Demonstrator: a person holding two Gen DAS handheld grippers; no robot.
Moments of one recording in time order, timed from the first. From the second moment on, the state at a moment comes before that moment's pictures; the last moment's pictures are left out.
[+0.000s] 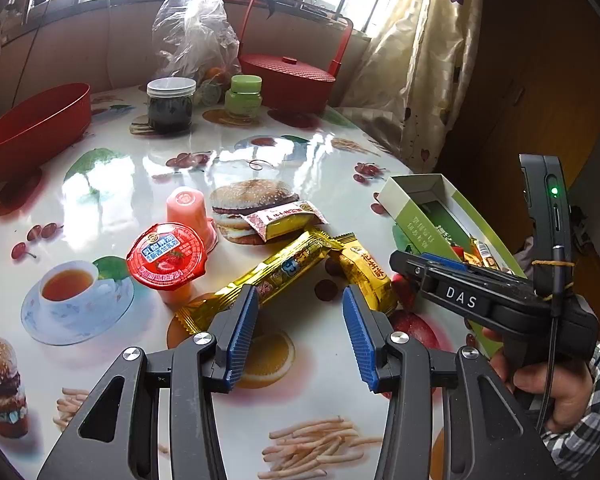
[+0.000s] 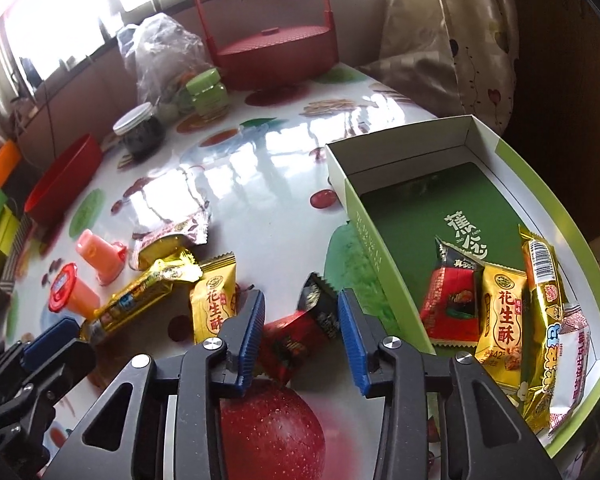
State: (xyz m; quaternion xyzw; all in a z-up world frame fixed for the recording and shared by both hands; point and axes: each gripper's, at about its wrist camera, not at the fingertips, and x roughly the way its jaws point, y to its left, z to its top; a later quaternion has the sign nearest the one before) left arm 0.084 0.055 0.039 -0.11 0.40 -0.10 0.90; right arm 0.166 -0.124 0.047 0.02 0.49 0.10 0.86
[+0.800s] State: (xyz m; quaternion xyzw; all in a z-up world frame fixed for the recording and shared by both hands) left arm 0.083 0.053 0.035 -0.12 0.40 -0.11 0.90; right arm 0.149 -0.113 0.039 -0.01 0.50 0.13 0.86
